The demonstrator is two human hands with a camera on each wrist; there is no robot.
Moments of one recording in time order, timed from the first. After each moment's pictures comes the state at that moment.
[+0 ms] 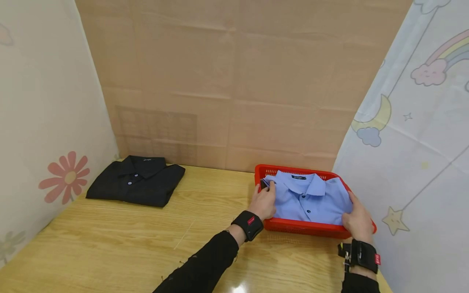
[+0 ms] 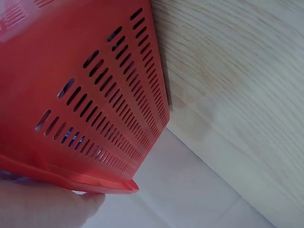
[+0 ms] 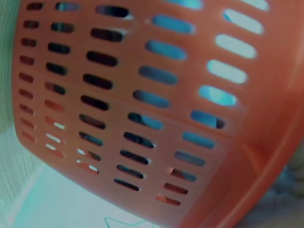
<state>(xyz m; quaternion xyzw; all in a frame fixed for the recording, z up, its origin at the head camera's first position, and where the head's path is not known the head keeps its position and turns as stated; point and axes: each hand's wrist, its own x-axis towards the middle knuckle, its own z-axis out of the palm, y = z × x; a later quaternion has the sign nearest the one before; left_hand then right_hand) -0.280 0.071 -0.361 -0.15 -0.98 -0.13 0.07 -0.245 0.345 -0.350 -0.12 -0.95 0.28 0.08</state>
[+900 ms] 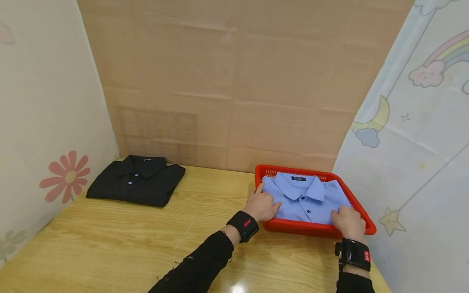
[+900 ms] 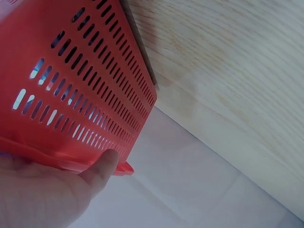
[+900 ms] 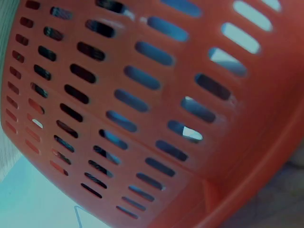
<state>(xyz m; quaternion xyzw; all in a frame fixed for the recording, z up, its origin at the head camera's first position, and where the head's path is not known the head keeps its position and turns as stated) -0.276 0.059 -0.364 -0.17 -0.98 -0.12 0.01 -0.241 0.326 -0.347 -0.10 -0.98 0.16 -0.01</state>
